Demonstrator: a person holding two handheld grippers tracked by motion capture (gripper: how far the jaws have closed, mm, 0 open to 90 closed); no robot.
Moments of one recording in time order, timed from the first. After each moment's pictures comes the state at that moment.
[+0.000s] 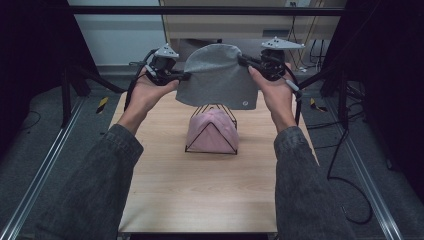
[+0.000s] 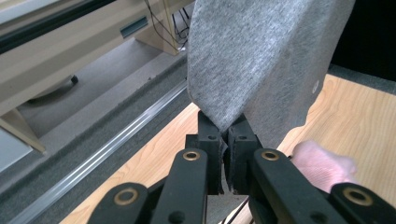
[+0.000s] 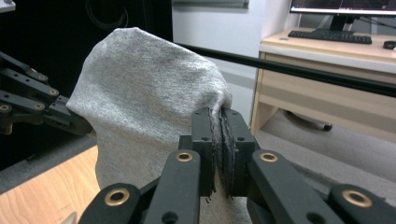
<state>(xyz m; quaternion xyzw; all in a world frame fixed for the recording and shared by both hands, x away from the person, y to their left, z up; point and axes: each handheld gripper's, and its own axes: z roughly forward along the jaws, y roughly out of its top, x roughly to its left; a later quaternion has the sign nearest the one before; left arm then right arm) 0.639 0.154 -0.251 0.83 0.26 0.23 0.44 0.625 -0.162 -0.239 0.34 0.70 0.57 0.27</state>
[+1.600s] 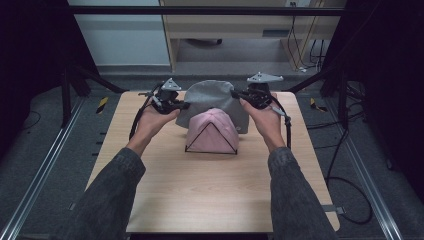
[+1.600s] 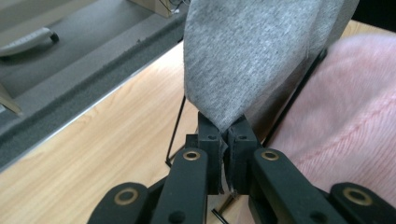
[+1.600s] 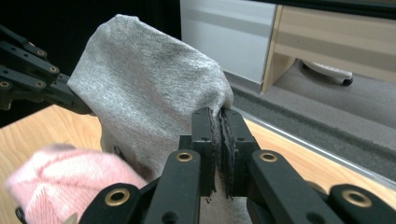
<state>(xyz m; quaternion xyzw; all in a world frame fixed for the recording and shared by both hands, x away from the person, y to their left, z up) 0.636 0.160 -0.352 0.85 0.29 0.19 0.41 0.628 -0.150 -0.337 0.36 0.75 0.52 0.23</state>
